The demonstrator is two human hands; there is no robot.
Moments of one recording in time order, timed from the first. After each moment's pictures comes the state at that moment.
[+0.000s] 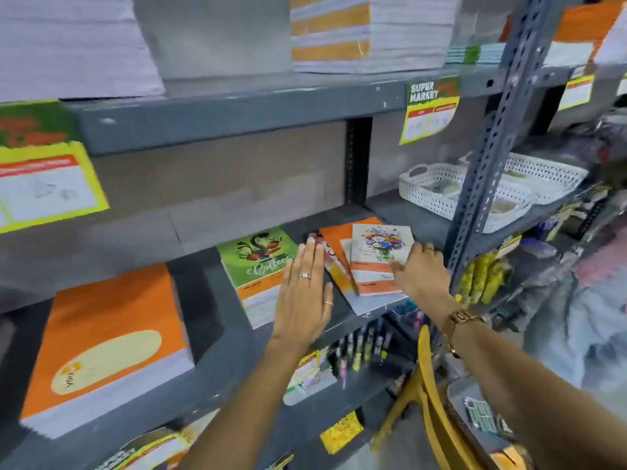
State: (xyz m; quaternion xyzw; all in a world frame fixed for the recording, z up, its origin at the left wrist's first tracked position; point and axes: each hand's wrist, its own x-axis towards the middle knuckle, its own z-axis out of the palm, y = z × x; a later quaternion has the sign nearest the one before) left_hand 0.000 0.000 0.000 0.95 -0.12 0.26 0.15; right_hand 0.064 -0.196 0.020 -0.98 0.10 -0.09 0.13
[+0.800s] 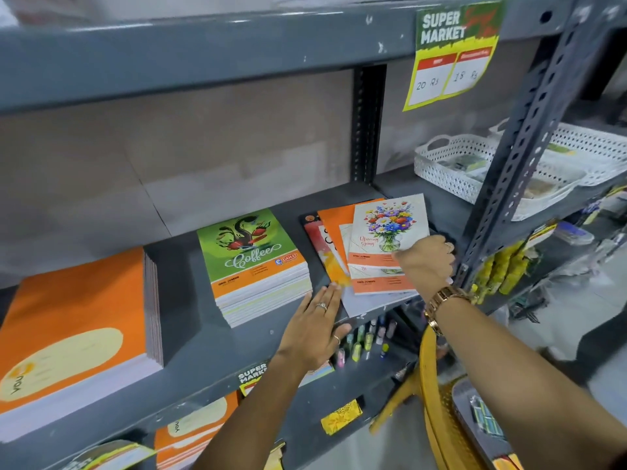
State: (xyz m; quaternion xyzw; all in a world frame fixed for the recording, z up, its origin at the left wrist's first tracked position) left_hand 0.036 -0.023 -0.084 0.98 -0.17 -0.01 0.09; right_hand 0.139 -0.201 -0.009 -0.89 0.32 -0.06 0.33
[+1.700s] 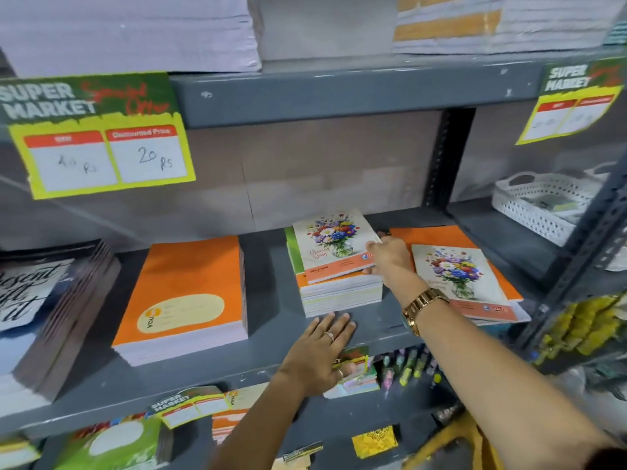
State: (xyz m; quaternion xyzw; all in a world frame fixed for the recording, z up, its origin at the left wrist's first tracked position) left_hand -0.035 0.061 -0.078 0.99 -0.13 -0.05 0.06; right_hand 0.114 -0.045 0.025 -0.81 0.09 0.05 0.58
